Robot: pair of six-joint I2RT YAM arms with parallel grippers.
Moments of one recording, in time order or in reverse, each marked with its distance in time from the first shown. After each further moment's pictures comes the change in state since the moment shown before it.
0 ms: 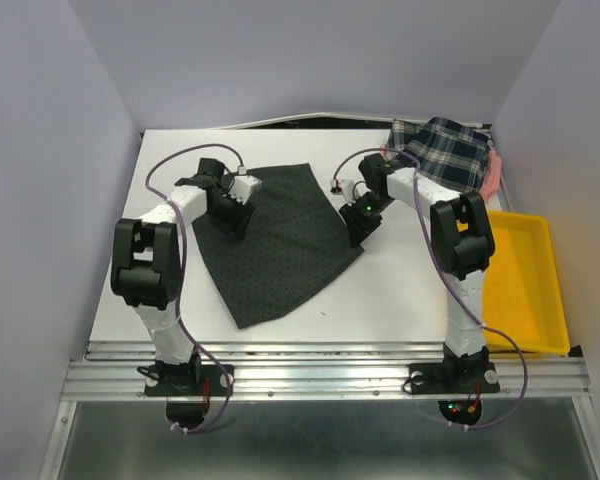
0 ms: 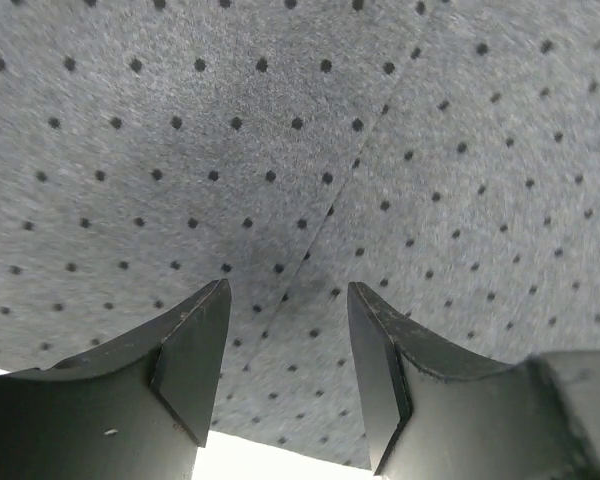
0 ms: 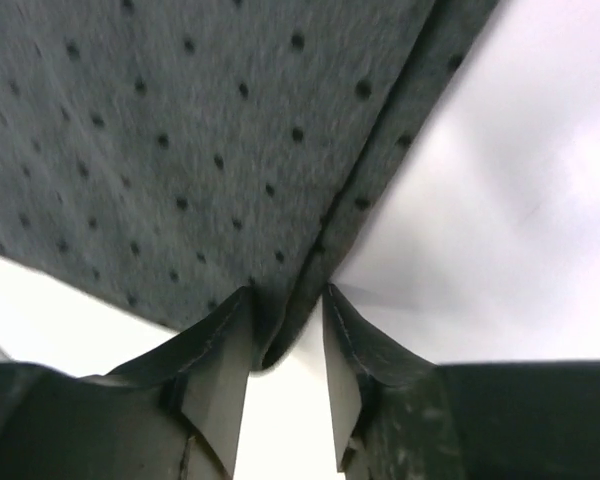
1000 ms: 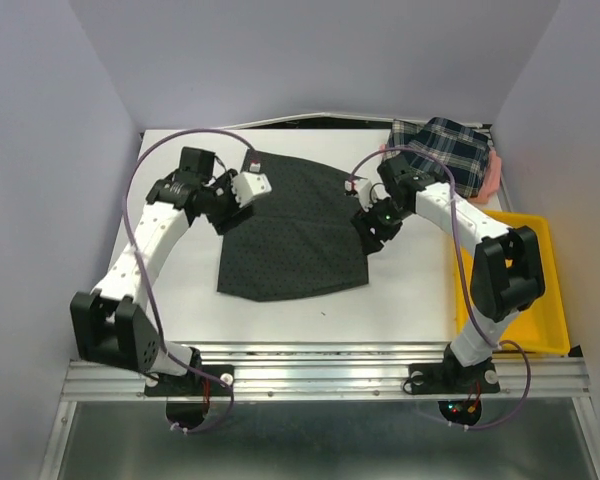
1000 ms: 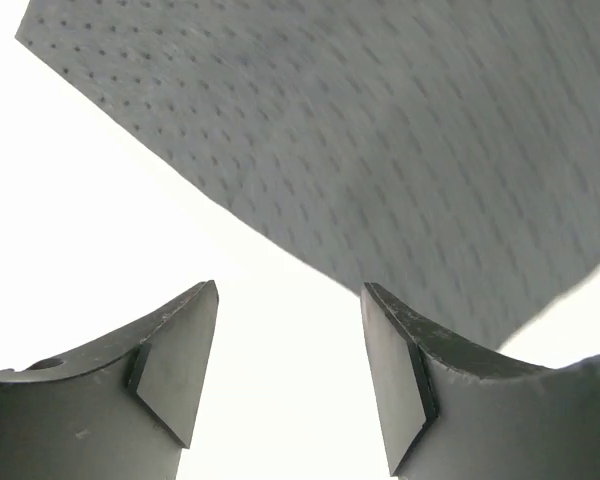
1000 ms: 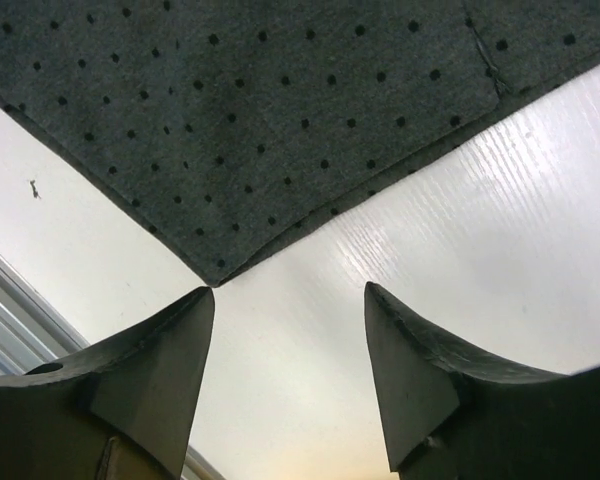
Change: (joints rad) left arm -0.095 -0.319 0.053 -0.130 0.010 0.381; right arm 0.008 -0.468 -0.369 0.055 0.073 0.018
